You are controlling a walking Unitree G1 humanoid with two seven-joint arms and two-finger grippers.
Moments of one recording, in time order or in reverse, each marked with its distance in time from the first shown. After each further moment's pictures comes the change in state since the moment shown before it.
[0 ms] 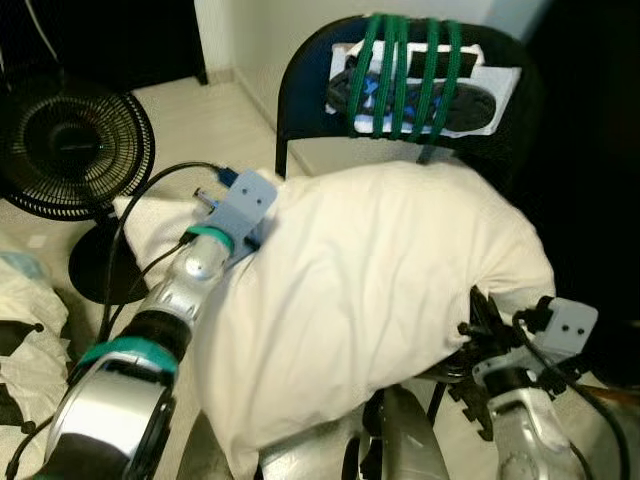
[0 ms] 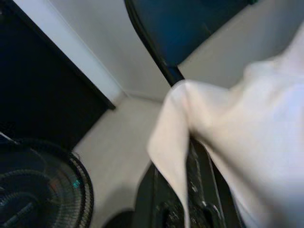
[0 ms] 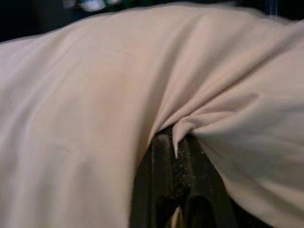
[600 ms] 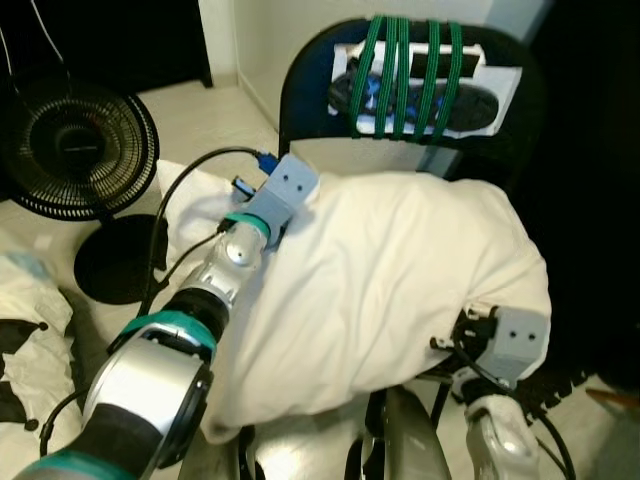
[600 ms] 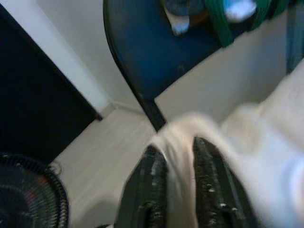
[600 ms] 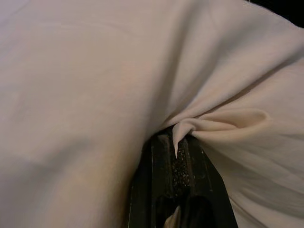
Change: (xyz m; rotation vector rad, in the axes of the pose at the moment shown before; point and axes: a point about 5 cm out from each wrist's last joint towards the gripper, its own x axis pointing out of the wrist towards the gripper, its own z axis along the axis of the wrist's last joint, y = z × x) left arm 0.010 -0.029 0.030 -0.112 -0.058 -0.059; right arm 0.023 -0.026 -0.018 -0.175 0.078 -0.212
